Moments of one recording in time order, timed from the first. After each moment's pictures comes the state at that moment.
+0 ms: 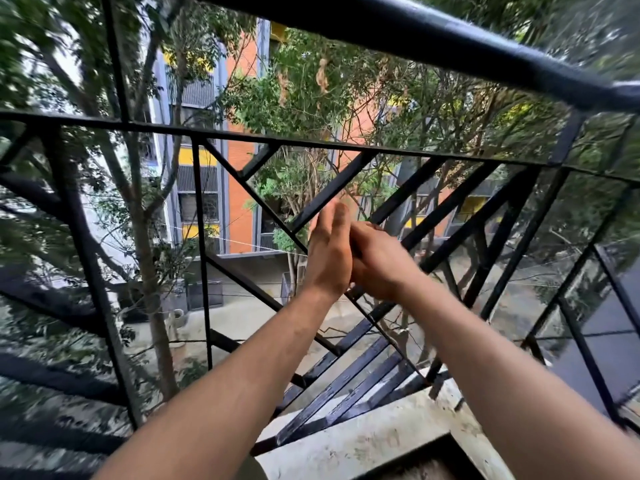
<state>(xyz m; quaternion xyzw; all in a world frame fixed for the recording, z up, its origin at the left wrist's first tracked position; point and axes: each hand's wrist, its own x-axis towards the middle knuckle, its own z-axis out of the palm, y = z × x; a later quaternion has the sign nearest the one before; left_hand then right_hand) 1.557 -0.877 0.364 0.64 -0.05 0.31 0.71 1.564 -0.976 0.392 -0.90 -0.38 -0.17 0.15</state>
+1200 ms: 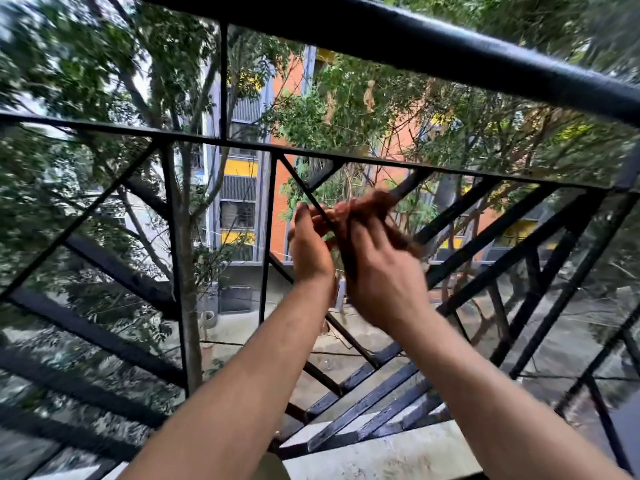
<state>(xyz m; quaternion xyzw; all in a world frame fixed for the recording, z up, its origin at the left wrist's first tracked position) 1.526 -0.809 0.384 0.41 0.09 0.38 0.82 1.519 -0.925 0.388 -0.85 -0.35 -0.38 0.09</state>
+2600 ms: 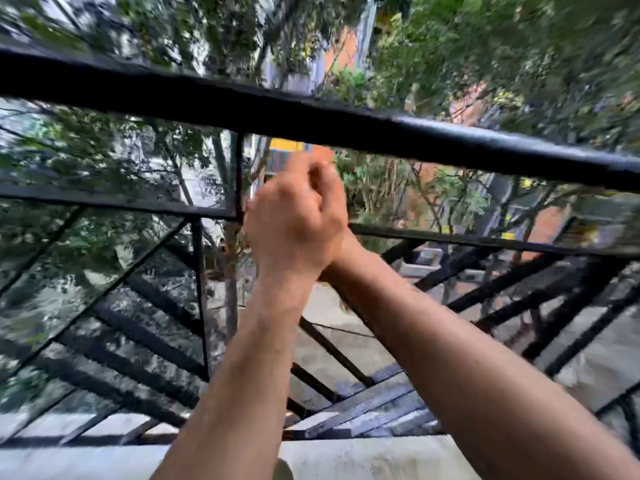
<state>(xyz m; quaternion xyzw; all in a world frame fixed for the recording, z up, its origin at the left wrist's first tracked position) 1.439 -0.817 0.549 0.73 0.21 0.59 0.26 1.488 -0.854 0.550 -0.82 -0.46 0.05 0.34</state>
